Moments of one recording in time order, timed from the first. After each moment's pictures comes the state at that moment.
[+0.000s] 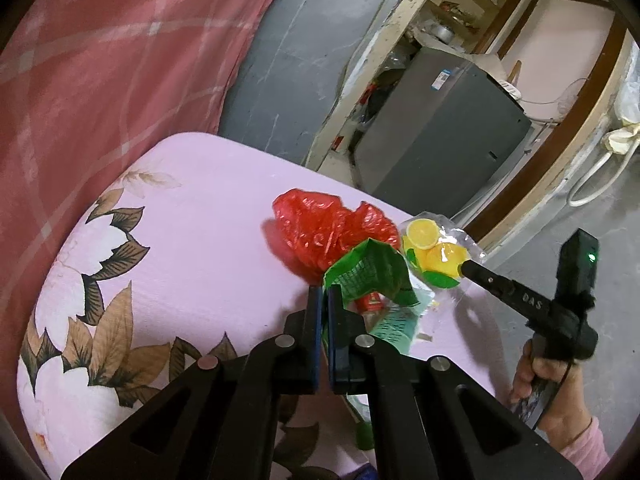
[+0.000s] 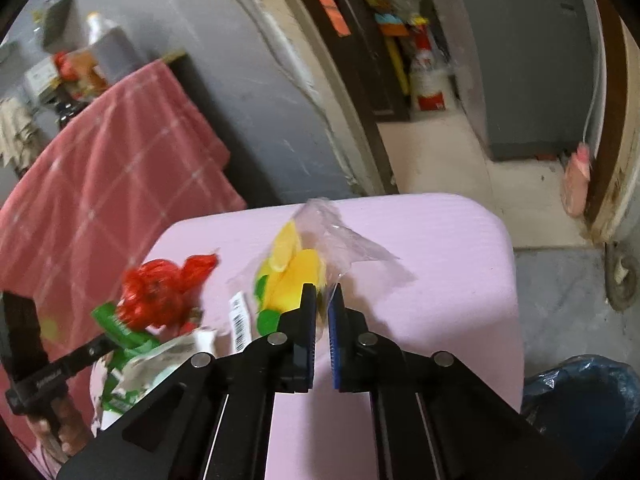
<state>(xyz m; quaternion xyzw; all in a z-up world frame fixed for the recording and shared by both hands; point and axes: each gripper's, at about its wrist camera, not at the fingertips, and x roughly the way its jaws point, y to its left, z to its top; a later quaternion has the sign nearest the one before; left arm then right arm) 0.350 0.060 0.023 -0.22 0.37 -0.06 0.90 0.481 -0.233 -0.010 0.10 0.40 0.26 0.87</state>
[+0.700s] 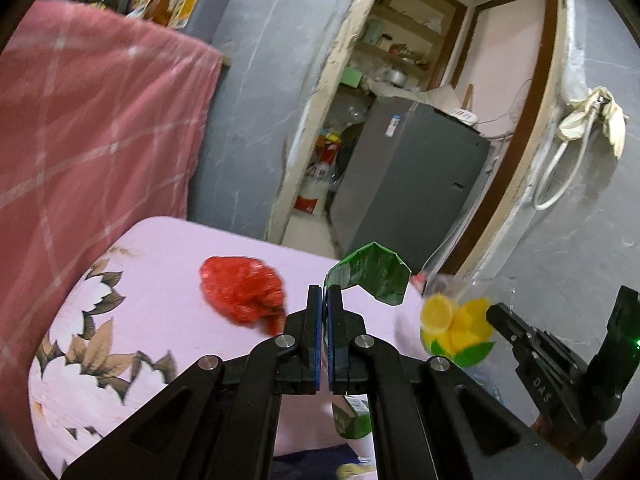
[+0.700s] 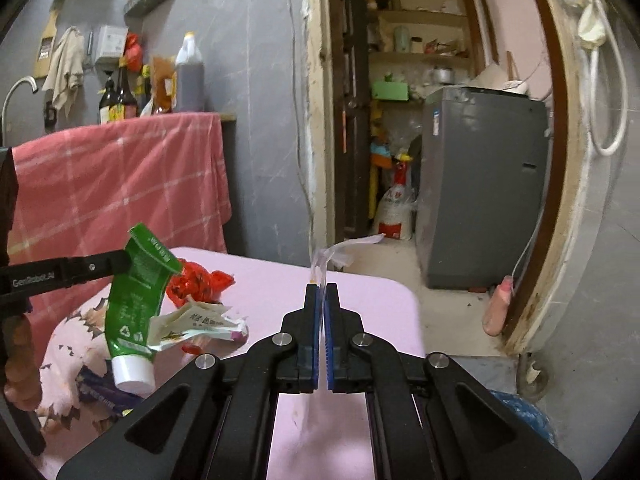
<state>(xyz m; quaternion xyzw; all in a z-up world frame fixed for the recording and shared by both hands) 0.307 -0.016 0.068 -0.16 0.25 -0.07 0.95 0.344 -0.242 0.049 -0.02 0.20 0.17 0.97</state>
